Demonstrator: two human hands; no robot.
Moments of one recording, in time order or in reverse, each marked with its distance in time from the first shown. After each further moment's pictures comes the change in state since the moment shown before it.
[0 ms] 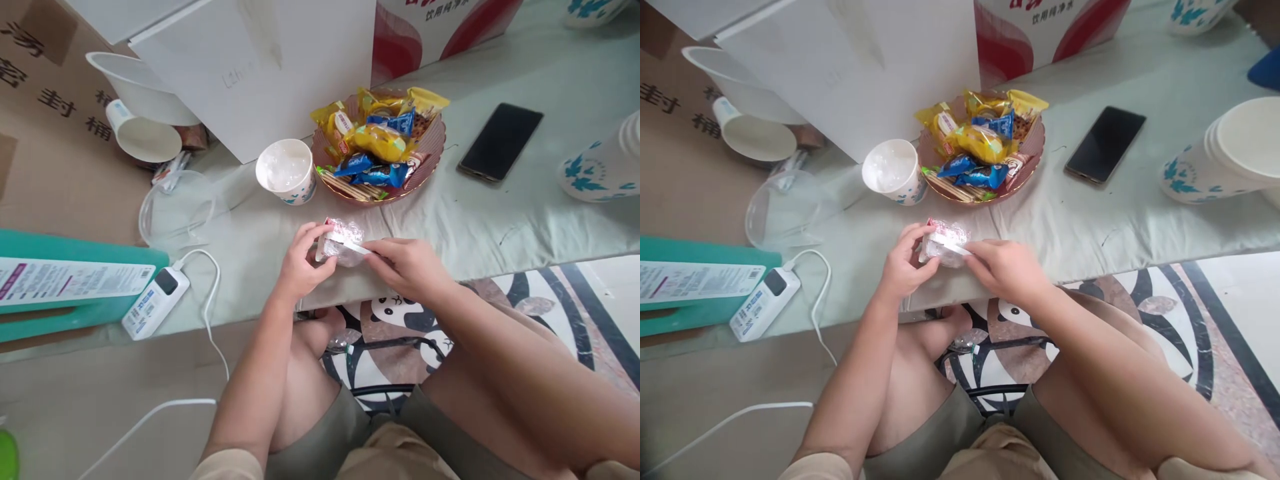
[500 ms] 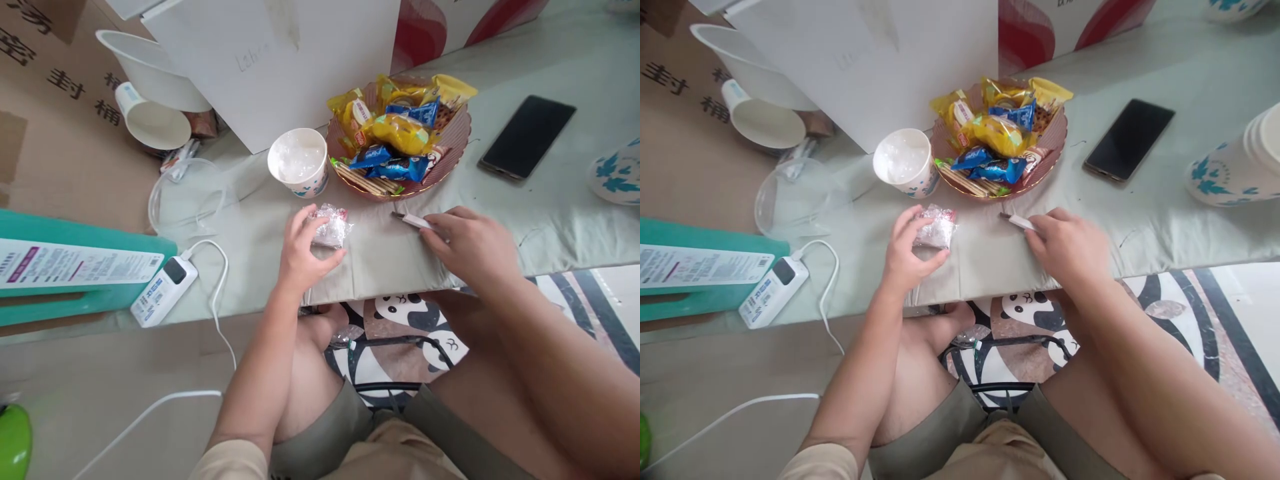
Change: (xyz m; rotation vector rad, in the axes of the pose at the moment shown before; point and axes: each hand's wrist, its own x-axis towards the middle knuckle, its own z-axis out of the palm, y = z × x) left_hand 0.002 -0.004 -0.014 0.312 0.201 0.095; right_hand -0.008 0.045 -0.024 -0.472 0.225 0.216
